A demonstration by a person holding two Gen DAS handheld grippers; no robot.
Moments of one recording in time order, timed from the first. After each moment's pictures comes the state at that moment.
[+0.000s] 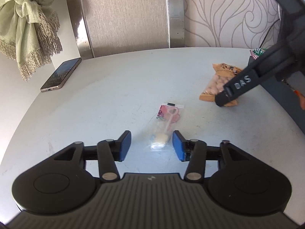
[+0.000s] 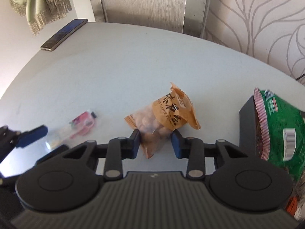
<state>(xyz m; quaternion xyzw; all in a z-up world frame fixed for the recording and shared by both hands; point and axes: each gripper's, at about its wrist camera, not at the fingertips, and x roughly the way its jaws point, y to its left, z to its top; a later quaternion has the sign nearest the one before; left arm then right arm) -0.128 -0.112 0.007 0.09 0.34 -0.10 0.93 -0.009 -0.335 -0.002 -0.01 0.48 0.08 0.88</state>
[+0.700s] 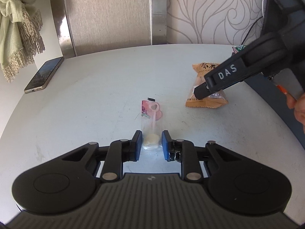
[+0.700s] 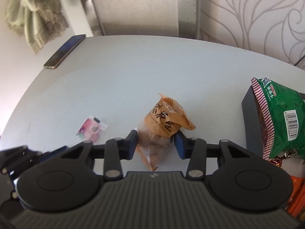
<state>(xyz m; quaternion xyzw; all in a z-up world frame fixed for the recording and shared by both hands) -0.129 -0.111 0.007 0.09 0.35 -0.17 0.92 -0.024 -0.338 0.000 0.02 0.45 0.08 0.89</state>
